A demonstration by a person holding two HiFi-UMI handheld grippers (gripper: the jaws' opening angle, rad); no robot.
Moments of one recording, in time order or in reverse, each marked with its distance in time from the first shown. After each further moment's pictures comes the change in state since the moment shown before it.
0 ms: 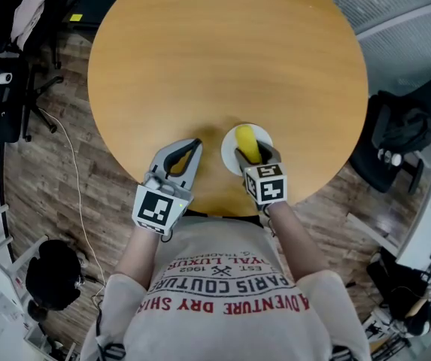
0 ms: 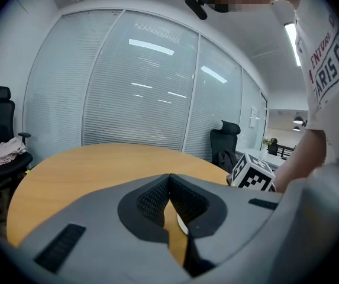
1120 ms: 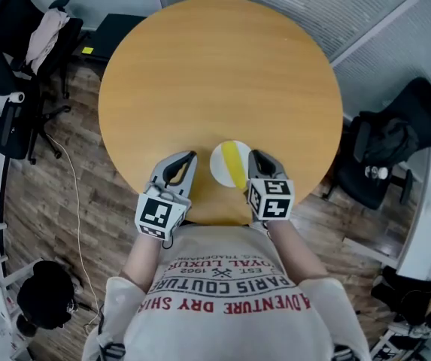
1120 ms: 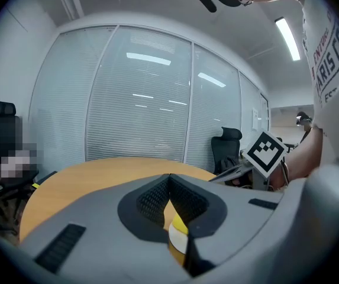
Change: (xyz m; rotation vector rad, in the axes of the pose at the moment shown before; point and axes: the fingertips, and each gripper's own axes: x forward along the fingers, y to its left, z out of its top) left arm -0.024 -0.035 0.037 0.094 -0.098 0.046; right arm -0.118 -0.016 0.075 0.050 -0.326 -0.135
